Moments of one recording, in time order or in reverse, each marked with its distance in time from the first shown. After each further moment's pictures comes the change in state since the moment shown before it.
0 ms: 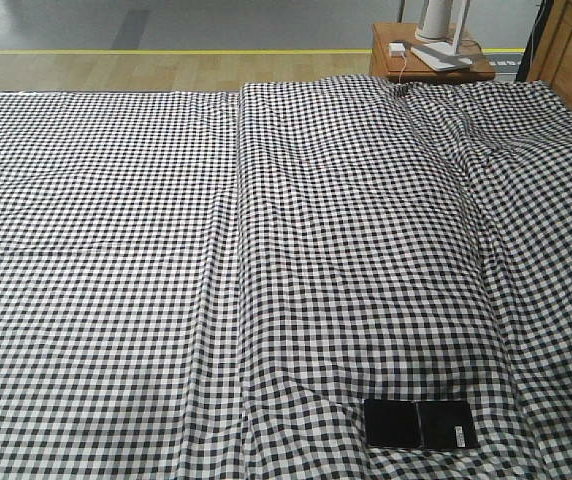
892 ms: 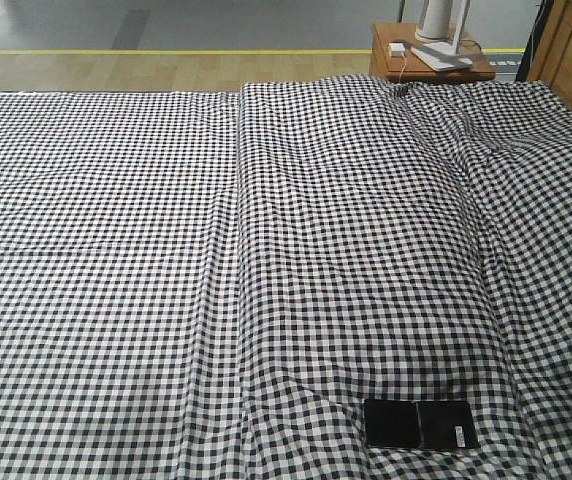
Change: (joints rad) left arm 0.000 0.000 0.000 0.000 0.000 0.000; right arm 0.000 0.000 0.000 0.000 0.000 0.000
